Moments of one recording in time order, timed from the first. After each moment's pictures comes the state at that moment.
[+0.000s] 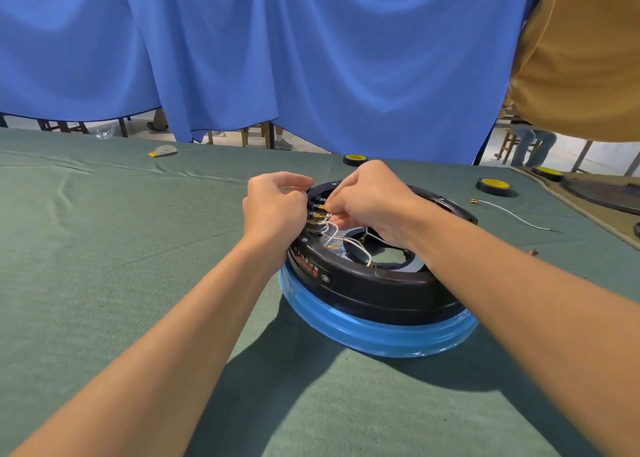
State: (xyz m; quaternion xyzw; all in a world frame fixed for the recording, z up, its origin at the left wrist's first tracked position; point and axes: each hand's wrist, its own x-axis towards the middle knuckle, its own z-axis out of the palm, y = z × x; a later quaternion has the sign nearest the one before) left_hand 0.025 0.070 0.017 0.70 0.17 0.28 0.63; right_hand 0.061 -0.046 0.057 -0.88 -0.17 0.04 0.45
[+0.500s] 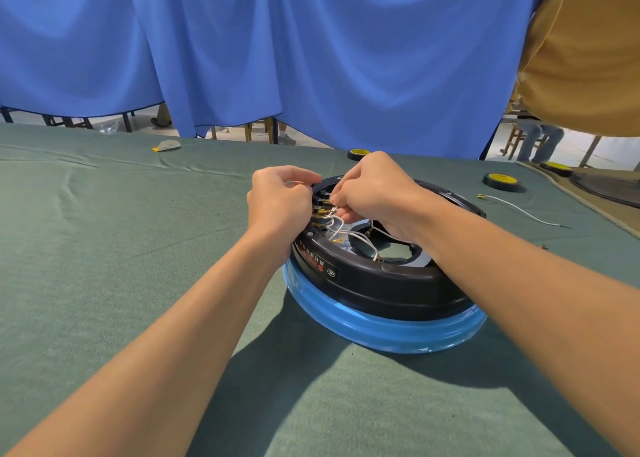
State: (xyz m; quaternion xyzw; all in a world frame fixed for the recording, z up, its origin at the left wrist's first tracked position) left_hand 0.025 0.072 0.016 0.71 0.17 0.28 0.63; right_hand 0.064 -0.043 0.057 -0.89 -0.18 0.02 0.42
